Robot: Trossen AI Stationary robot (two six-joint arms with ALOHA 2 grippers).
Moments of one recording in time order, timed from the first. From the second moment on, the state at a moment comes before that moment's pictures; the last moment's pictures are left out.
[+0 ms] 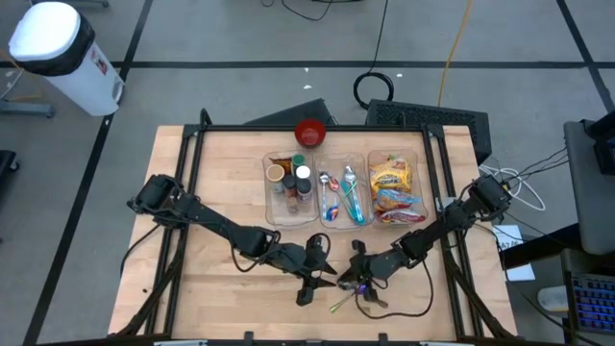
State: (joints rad) left arm -0.39 1.88 1.23 0.23 -0.05 -0.32; right arm 0.56 1.77 0.58 0.60 0.20 0.40
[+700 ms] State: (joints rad) left arm -0.39 1.87 1.23 0.38 -0.04 -0.39; right arm 0.51 1.44 0.58 0.64 0.11 0.16
